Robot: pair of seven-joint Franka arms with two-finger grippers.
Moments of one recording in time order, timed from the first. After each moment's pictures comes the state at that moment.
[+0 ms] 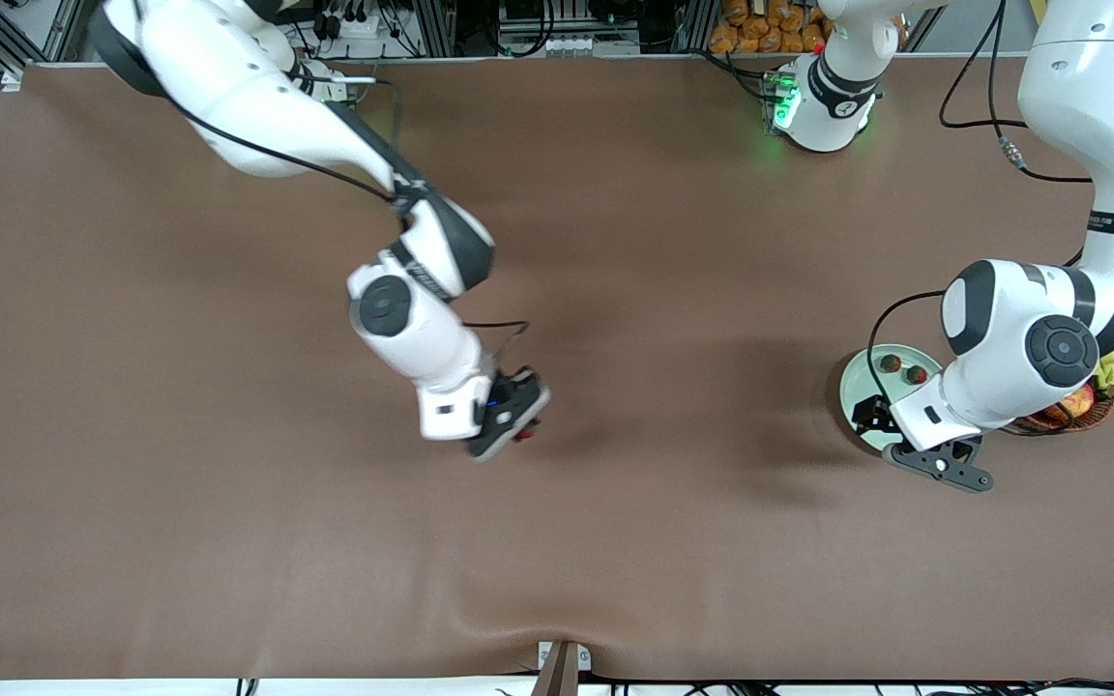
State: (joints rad) left arm 0.20 0.52 -0.30 -1.75 0.16 2.32 0.20; right arm 0.36 0.81 0.36 -1.42 -0.06 2.56 -0.14
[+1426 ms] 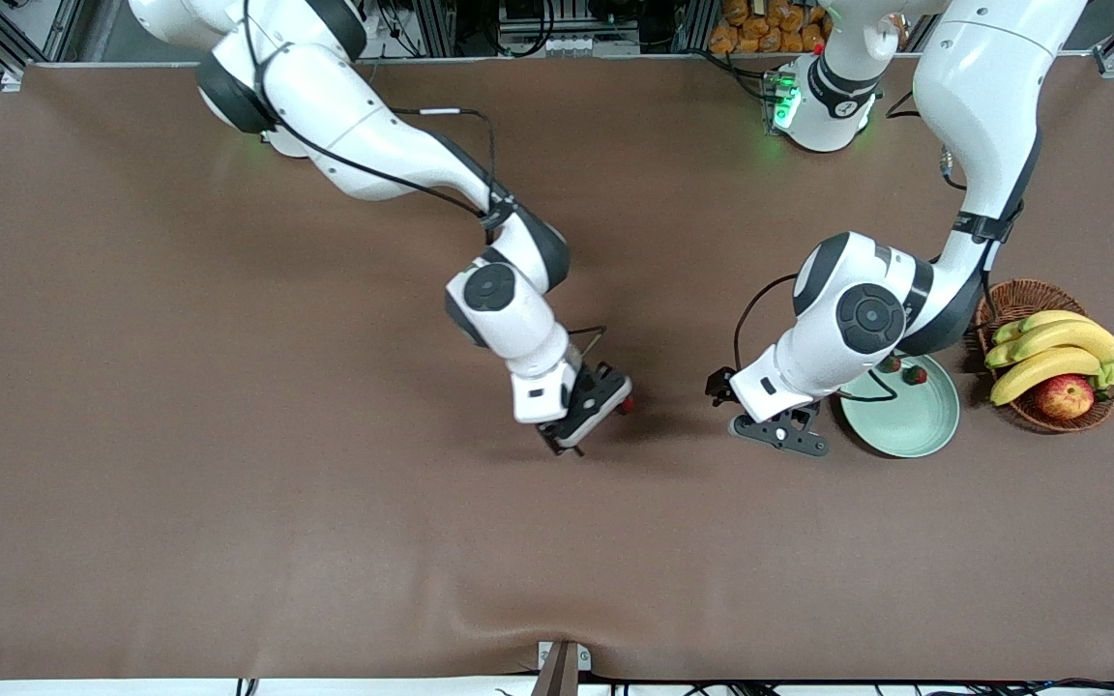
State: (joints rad) left arm -0.03 0.53 -0.39 -1.76 0.13 2.31 -0.18; right arm 0.54 0.94 0.17 -1.28 -0.06 2.73 -0.03
